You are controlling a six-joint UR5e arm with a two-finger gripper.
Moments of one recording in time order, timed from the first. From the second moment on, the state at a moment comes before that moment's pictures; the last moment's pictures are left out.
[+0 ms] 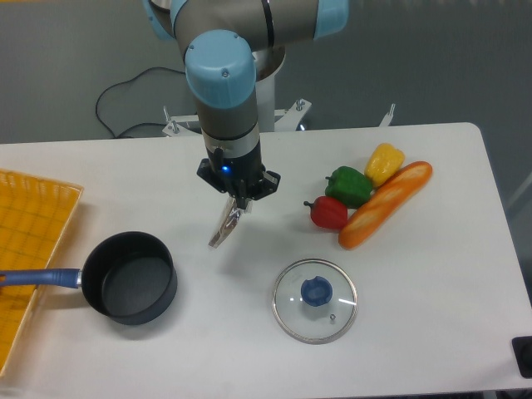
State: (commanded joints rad) arm 2.33 -1.75 -1.54 -1.37 1.58 0.56
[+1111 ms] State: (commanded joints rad) arm 2.32 -1.65 -1.50 -1.41 1.72 0.53
